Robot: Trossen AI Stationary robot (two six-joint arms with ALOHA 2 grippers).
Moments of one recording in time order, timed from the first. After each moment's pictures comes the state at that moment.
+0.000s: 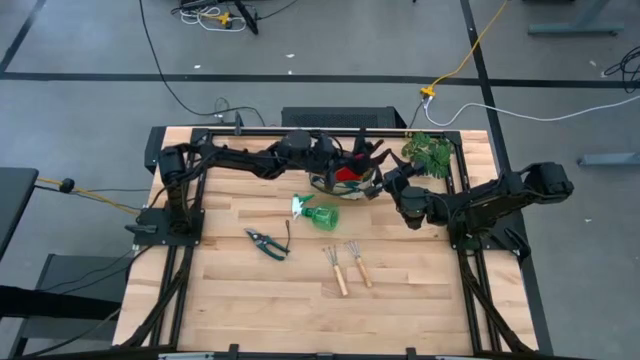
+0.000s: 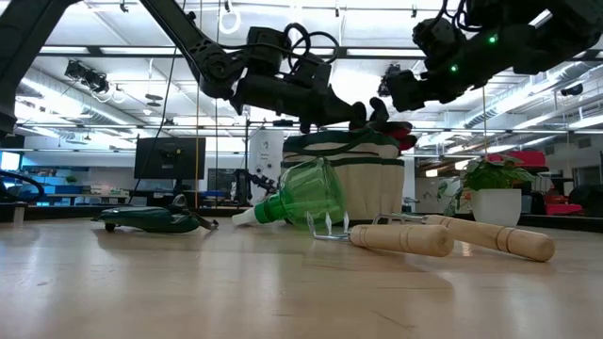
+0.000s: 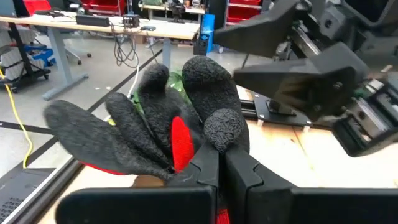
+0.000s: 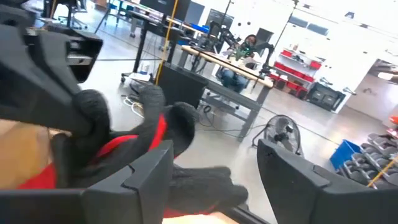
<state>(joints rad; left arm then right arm) 0.36 1.90 1.10 0.66 0.23 -0.03 0.06 1.34 0.50 0.74 1.25 -0.25</state>
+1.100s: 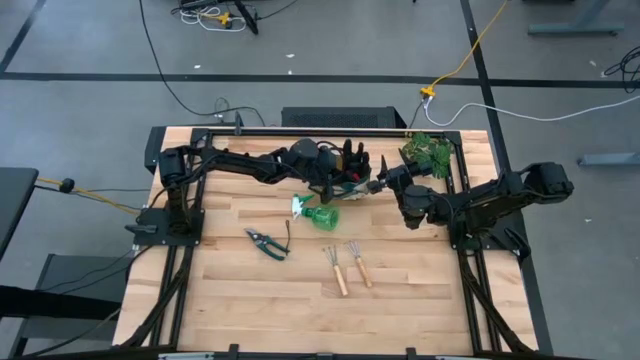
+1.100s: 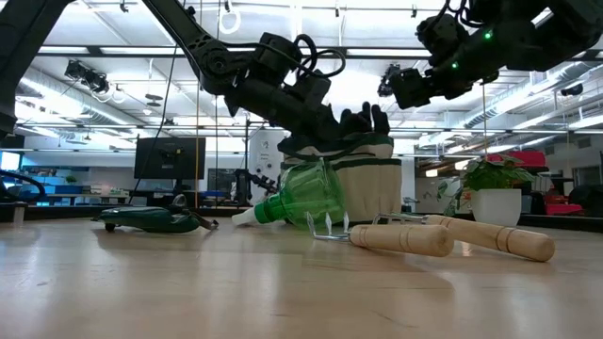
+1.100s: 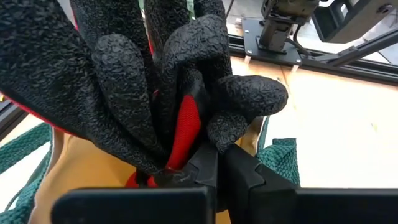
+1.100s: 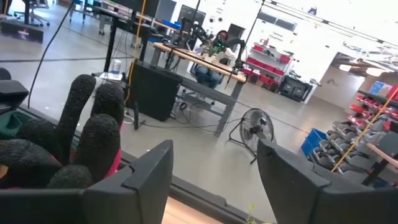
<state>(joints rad) 0.32 1.90 1.10 0.41 0.24 -0.04 0.06 1.34 0.50 0.82 1.37 -0.31</state>
